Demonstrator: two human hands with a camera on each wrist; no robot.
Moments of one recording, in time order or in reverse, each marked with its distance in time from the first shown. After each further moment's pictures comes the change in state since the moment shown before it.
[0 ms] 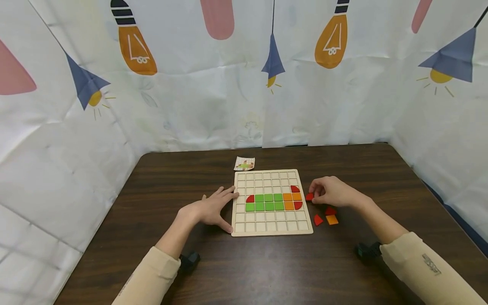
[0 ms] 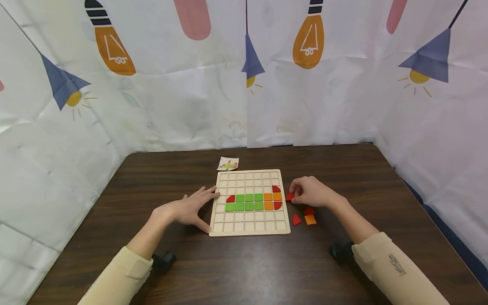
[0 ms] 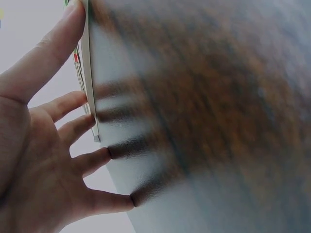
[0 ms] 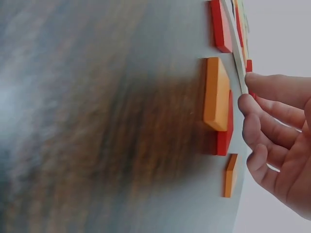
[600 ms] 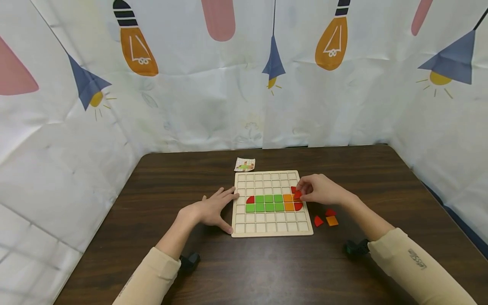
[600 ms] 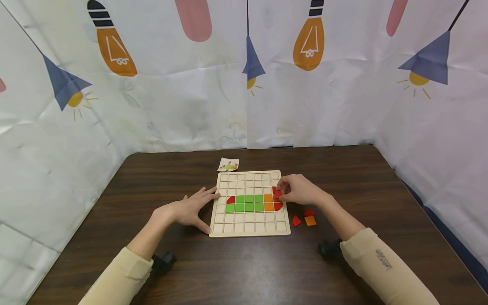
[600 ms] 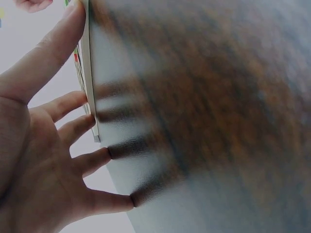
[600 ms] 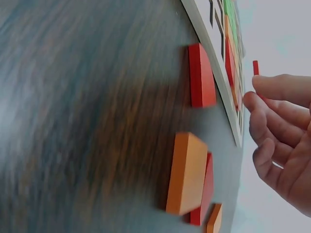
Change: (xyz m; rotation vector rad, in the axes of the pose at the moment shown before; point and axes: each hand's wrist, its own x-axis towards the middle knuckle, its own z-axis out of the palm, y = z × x) left_hand -0.001 0.001 0.000 -0.001 -0.001 -0.005; right_hand 0.021 -0.024 0.010 0.052 0.043 -0.068
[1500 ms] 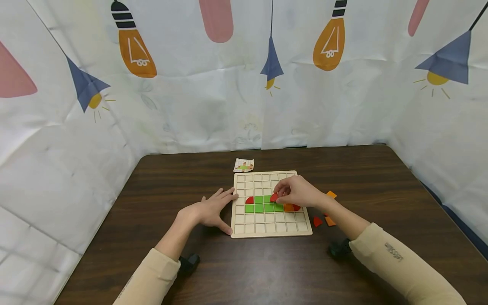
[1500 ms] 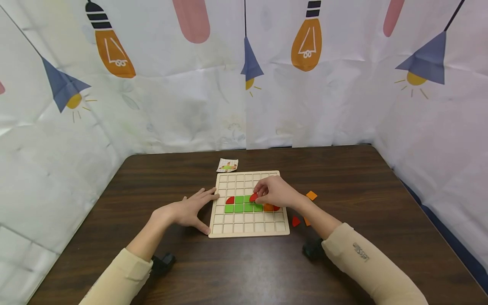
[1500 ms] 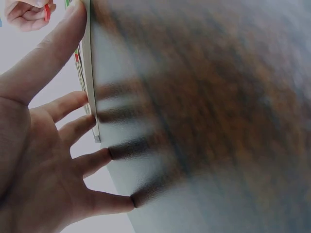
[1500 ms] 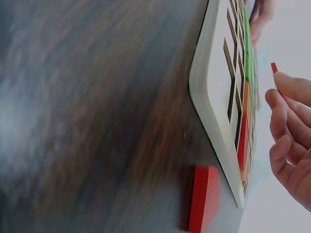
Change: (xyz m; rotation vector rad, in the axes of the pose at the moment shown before) left_hand 0.000 0.002 0.000 0.000 0.000 -0.011; right_hand 0.031 -0.035 0.034 0.093 0.023 -0.075
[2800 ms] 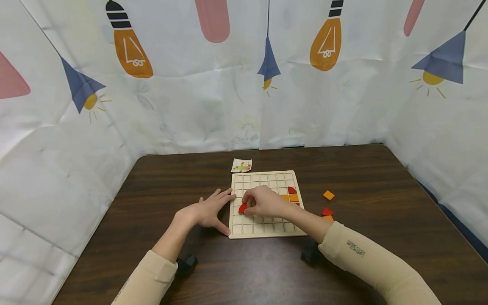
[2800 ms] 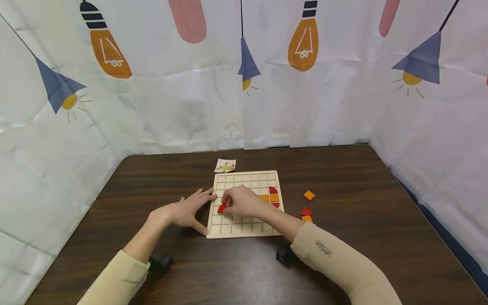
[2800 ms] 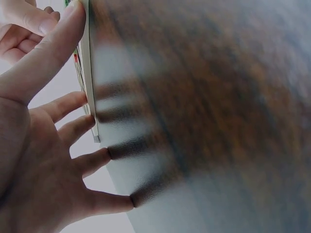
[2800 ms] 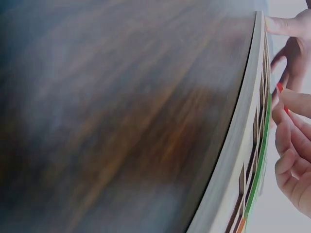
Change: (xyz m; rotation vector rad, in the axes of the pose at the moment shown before) left_hand 0.002 -0.001 0.000 0.007 -0.001 0.002; right_hand 0.045 -0.049 0.062 -0.136 -0.047 -0.068
